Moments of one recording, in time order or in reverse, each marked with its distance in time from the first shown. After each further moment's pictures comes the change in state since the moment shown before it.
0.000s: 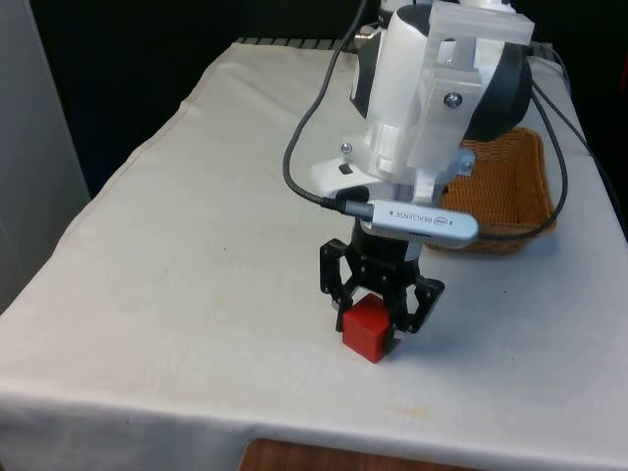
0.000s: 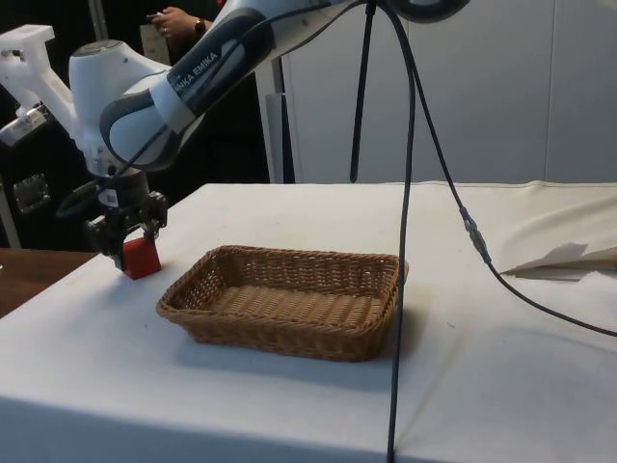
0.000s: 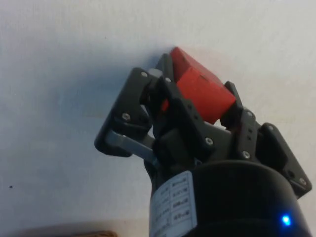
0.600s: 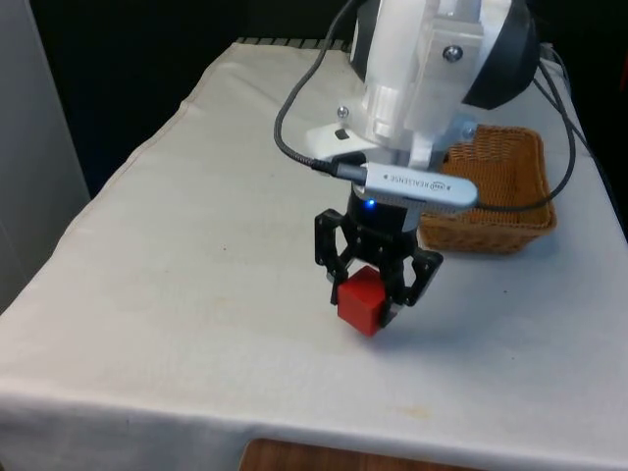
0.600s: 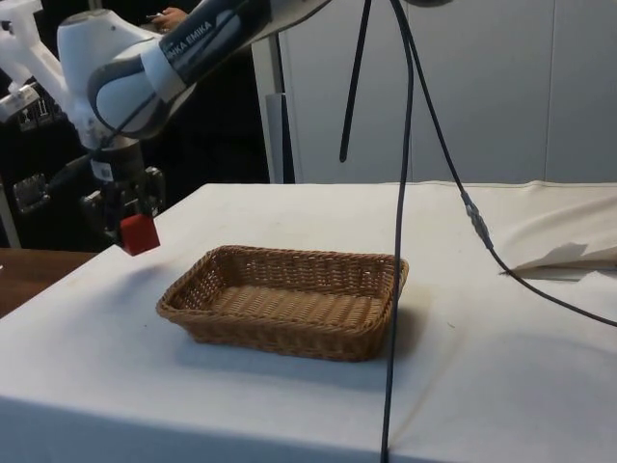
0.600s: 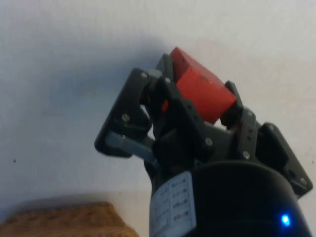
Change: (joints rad) arm 0.002 -0.056 -0.003 0.016 0.000 -0.110 -0.011
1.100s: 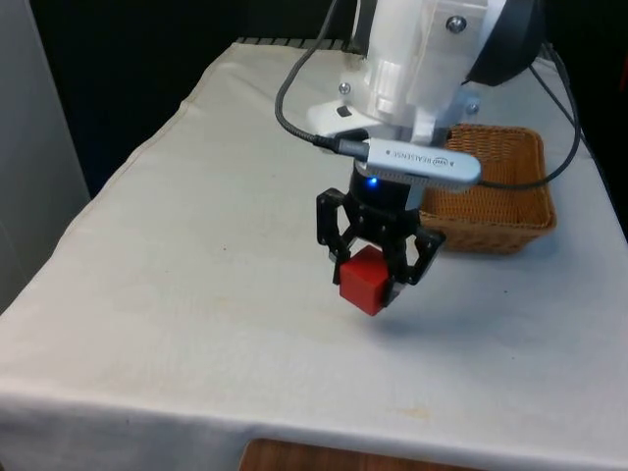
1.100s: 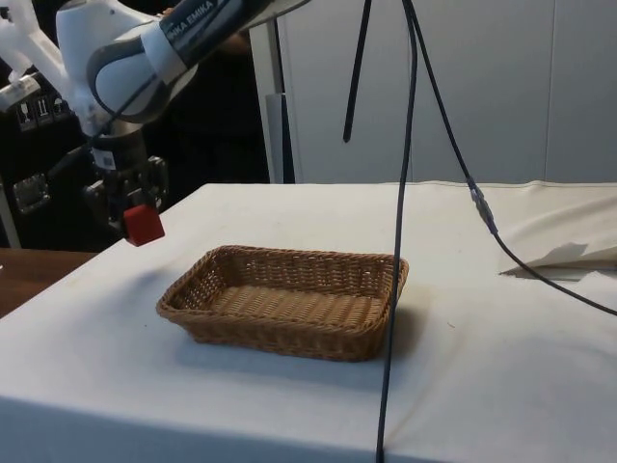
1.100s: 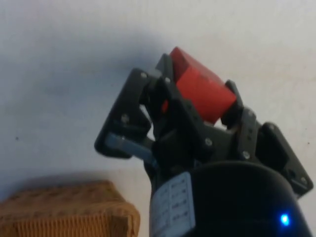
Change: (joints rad) arm 0.002 -0.063 0.002 -0.066 0.000 -0.020 -0.009
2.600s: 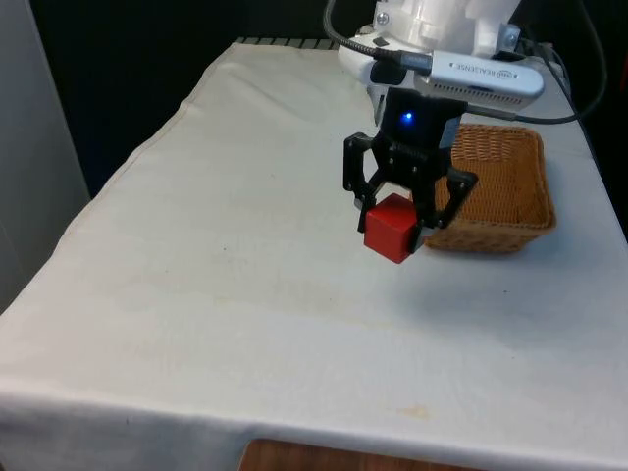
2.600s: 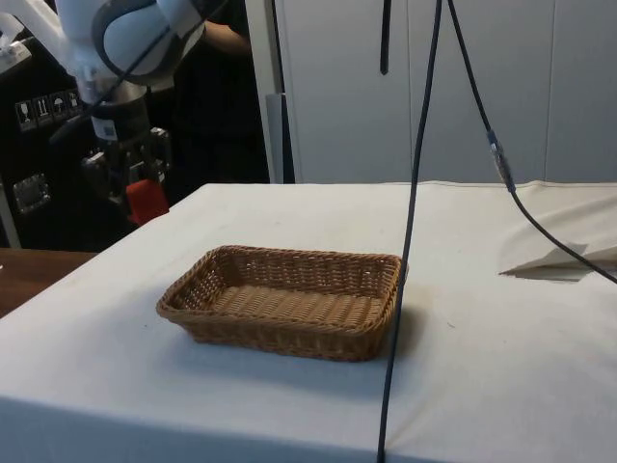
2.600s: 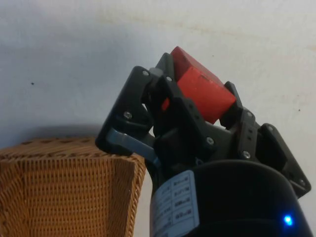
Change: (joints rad) arm 0.044 -0.214 0.001 -0.251 -0.038 0.033 0.040
